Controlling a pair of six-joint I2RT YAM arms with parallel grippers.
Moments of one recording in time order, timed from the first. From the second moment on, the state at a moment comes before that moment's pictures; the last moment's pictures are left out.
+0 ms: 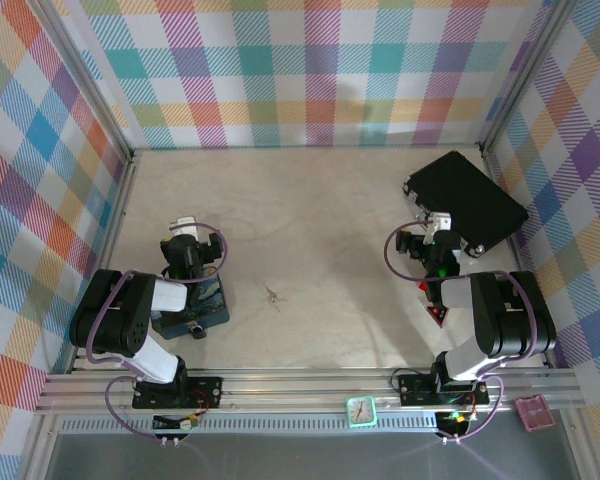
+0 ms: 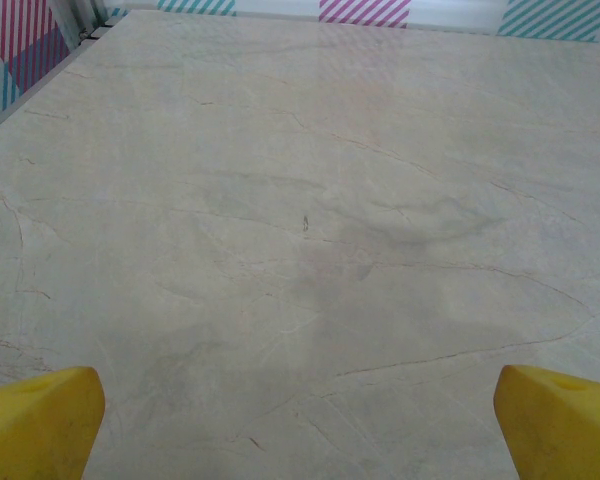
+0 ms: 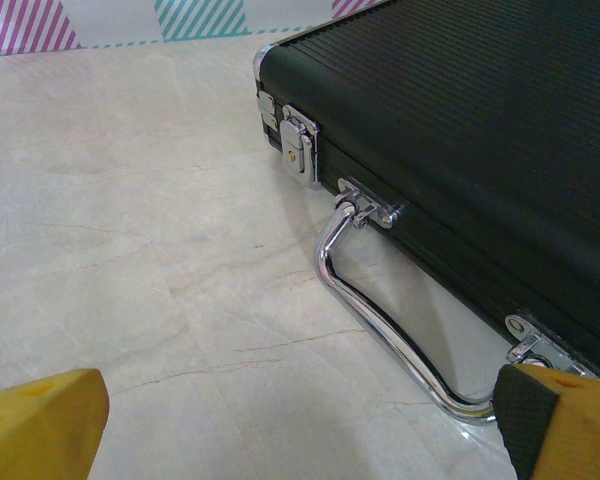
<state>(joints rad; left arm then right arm) -0.10 1.57 0.39 0.78 -0.28 -0.12 0.04 1.53 0.38 0.75 0.05 0.08</state>
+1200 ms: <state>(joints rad) -0.24 1.14 0.98 -0.42 -0.41 -0.48 0.34 1.10 0.71 -0.22 0.03 0.38</state>
